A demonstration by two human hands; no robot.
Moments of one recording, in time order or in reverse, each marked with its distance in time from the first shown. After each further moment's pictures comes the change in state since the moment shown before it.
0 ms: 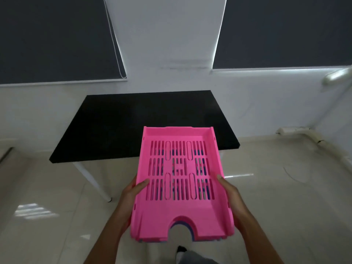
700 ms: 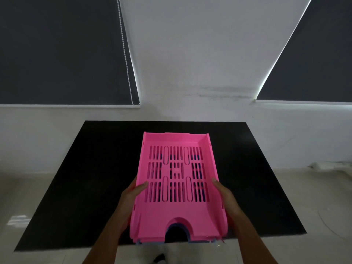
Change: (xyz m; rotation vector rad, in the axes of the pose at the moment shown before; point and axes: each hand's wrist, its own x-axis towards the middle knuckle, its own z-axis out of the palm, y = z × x) left_hand 0.351 0.158 -0.115 -0.126 0.006 -0.054; right_hand 0.370 -0.116 0.153 0.044 -0.063 0.159
